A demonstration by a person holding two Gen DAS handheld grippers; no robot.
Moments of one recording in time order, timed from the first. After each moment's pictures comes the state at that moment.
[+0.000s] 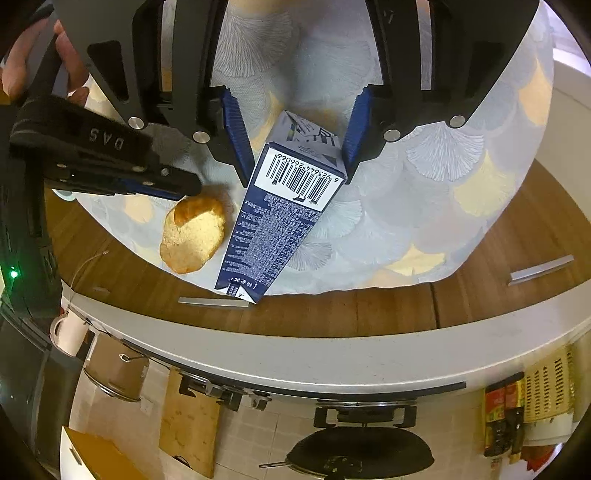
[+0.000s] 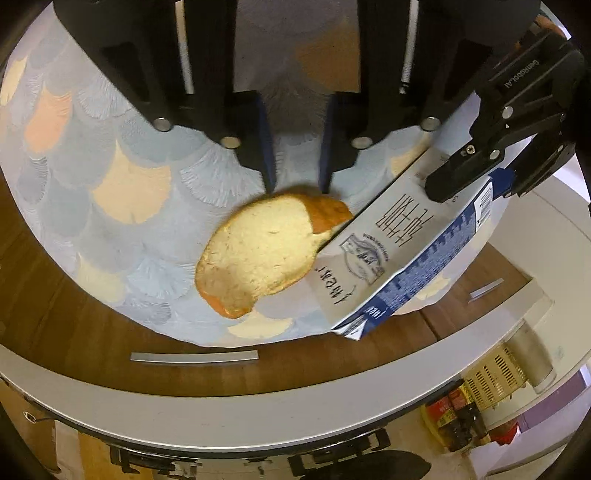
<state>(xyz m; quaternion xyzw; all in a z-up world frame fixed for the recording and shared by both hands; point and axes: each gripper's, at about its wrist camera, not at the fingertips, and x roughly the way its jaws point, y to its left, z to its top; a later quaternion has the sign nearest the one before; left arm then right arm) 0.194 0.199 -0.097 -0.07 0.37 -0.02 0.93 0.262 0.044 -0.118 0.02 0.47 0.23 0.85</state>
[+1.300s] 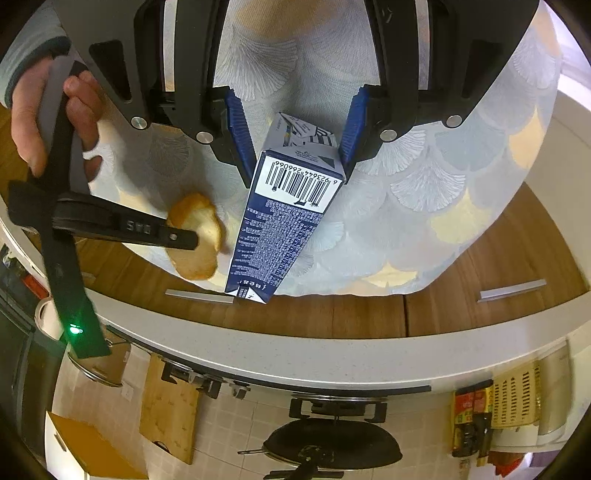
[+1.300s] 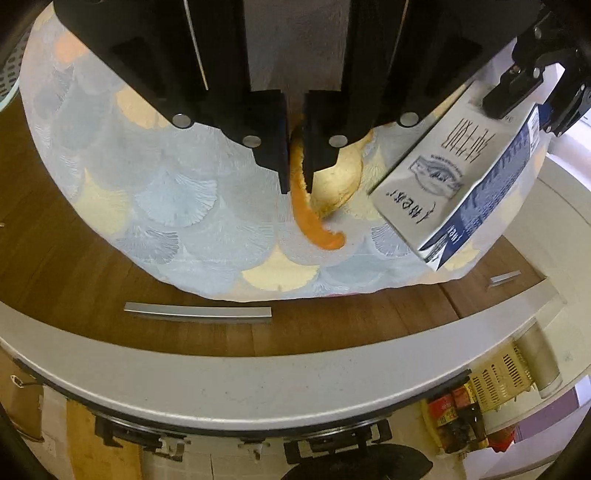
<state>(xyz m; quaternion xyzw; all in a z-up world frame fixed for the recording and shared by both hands) 0.167 0.197 -0.099 -0.09 0.35 0.03 0.93 0.301 0.047 -0.108 -0.02 0.43 0.24 0.87</state>
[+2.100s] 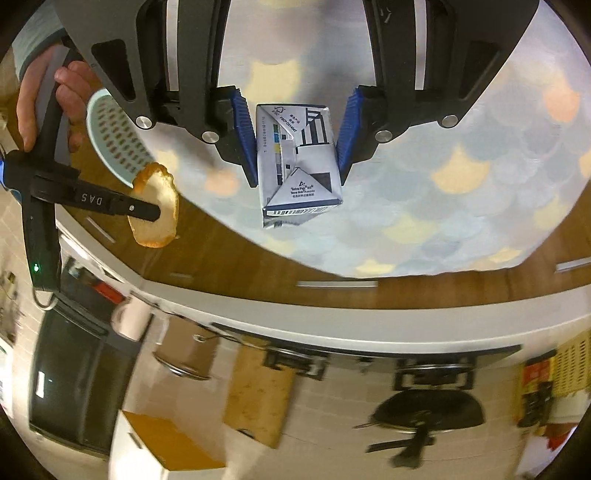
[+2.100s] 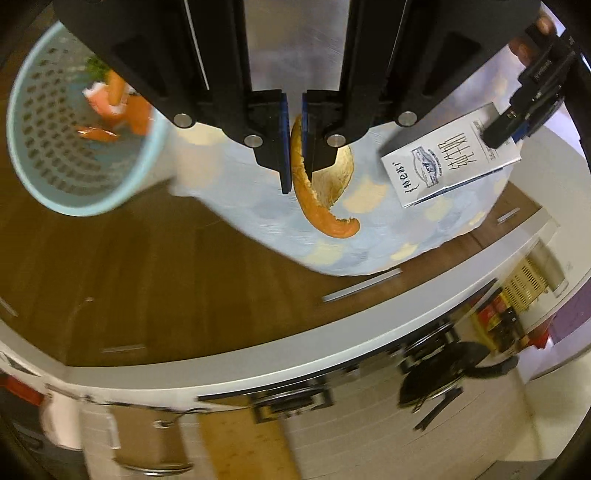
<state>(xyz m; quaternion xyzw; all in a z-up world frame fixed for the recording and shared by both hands) 0.126 0.072 -0.062 -0.10 0.30 -0.12 0.94 0.198 -0.189 -0.061 0.11 0.38 0.12 0.91</state>
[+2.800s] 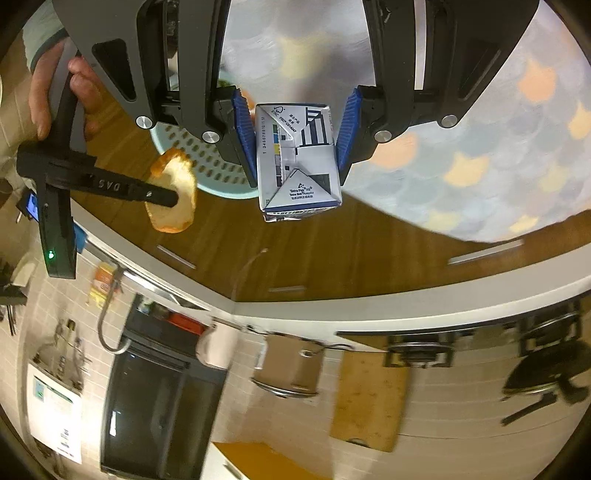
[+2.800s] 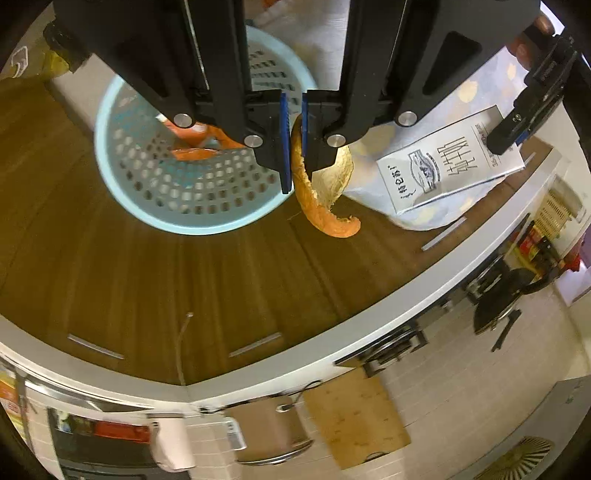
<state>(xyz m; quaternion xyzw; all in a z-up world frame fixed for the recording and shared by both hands) 0.146 -0.089 -0.040 -0.04 0.29 -0.25 0.92 0.147 -0.355 -0.059 0.18 0.36 0.02 0.92</state>
